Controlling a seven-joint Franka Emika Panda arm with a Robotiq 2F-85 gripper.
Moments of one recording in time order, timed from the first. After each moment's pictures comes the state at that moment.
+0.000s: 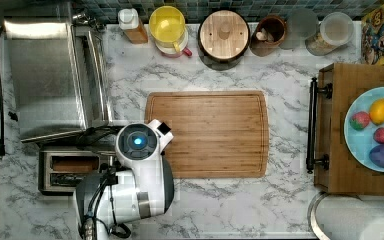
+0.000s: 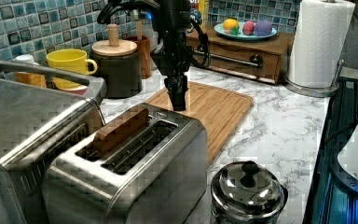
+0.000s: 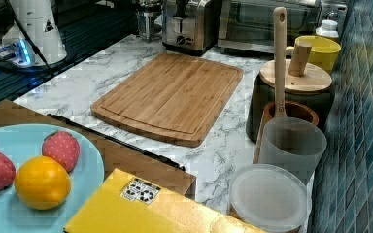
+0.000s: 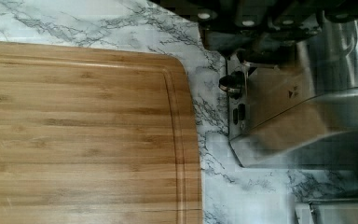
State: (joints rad) arm 0.17 -0.07 0.15 -2.36 0.31 0.56 -0.62
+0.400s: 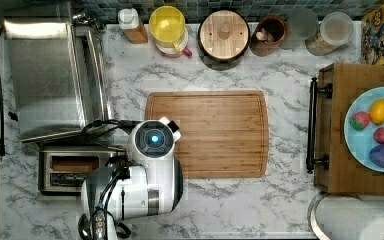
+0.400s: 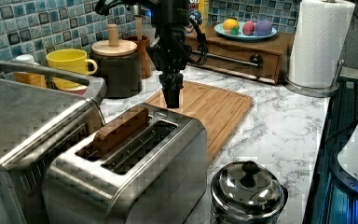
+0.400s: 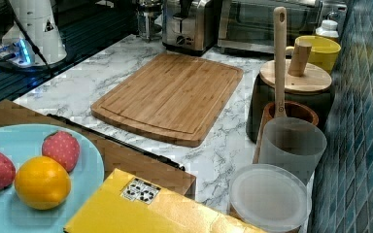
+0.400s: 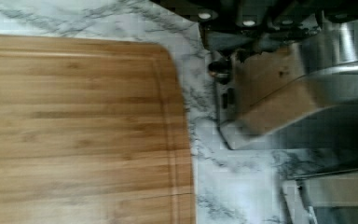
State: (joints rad) arm 0.15 -0.07 0.14 -2.36 0.41 0.59 -0.65
